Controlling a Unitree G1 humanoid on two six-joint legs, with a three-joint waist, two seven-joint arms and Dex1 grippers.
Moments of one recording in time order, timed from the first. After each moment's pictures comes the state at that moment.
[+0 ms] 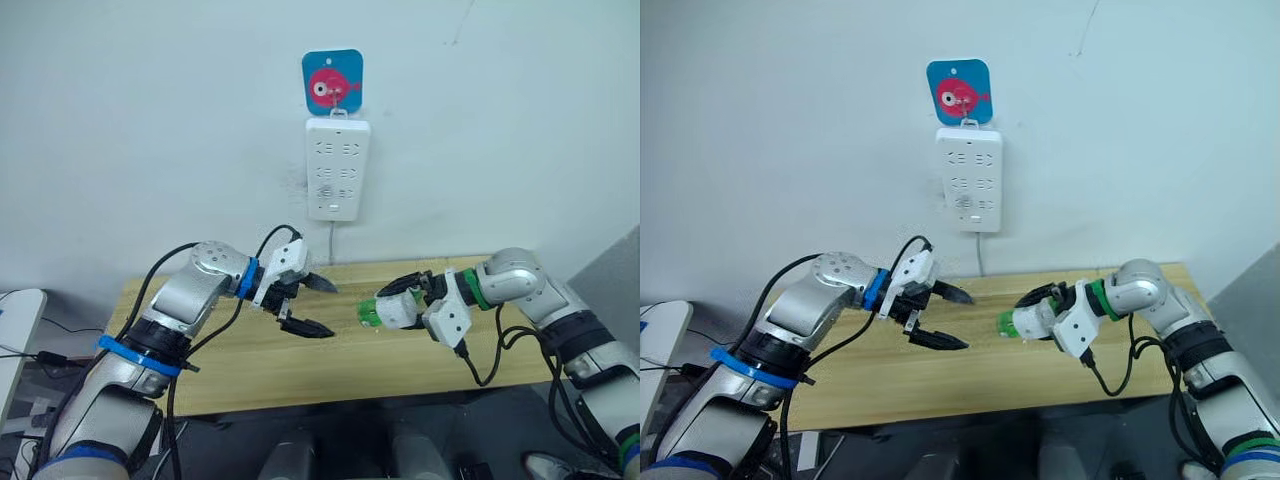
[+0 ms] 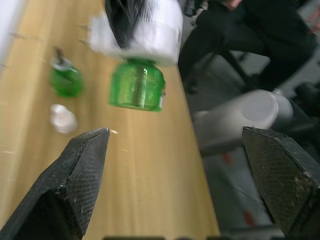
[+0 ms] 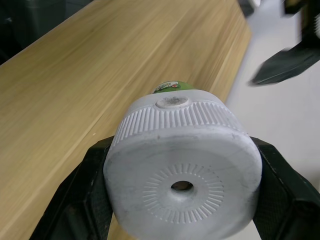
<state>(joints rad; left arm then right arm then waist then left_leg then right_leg) -0.65 0.64 -0.38 0.16 -0.29 0.40 -1.45 -0.69 -0.68 0.45 0.45 -0.18 -0.97 1.13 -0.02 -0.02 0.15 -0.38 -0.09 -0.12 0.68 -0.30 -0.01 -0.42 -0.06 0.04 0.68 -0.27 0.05</state>
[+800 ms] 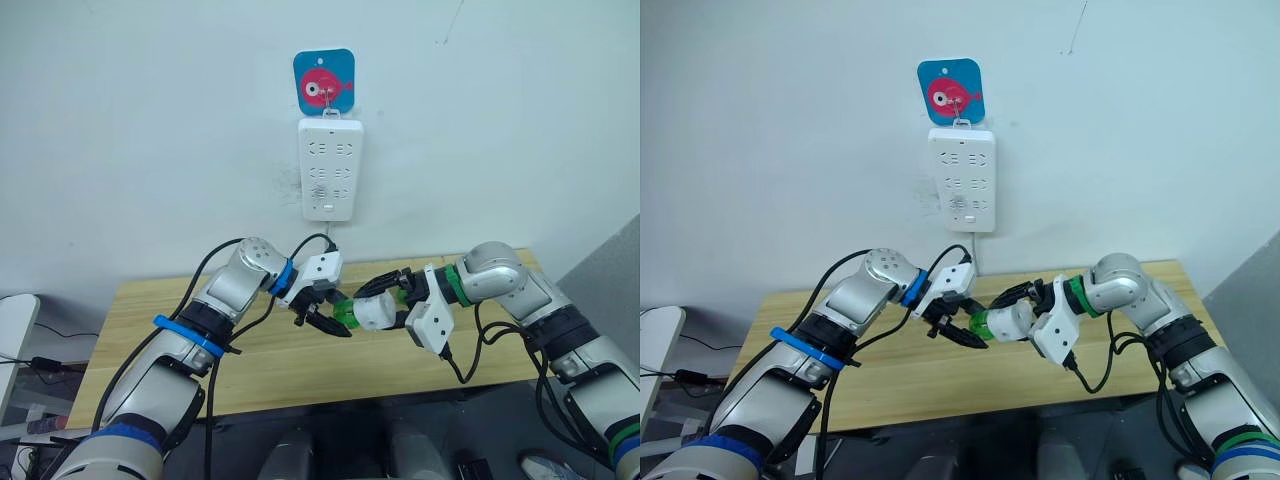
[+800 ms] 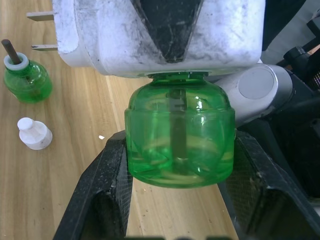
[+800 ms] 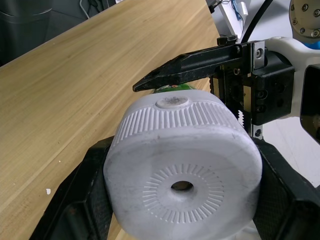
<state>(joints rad) -0.76 0.48 -0.47 0.37 -0.12 0.29 -1.51 -0.70 -0.64 0.48 0.31 -0.17 -0.91 1.12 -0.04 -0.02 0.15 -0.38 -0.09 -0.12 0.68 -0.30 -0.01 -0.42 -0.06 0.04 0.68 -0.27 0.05</state>
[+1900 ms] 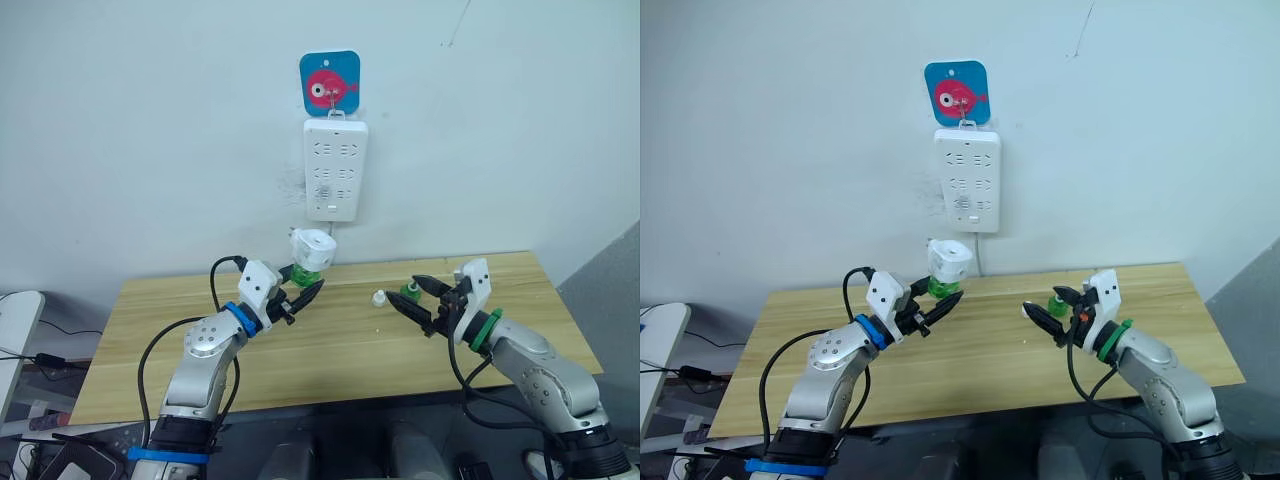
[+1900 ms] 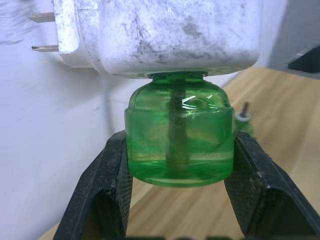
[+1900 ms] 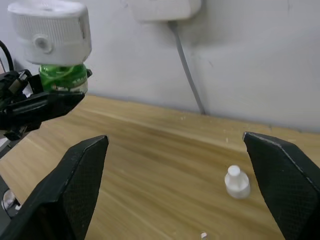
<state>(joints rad) -0.15 0.31 -0.01 0.00 -0.19 0.06 -0.69 -0.08 -0.44 0.06 -0.26 0.68 0.52 0.48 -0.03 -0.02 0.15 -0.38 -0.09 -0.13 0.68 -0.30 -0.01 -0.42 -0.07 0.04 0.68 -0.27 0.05</state>
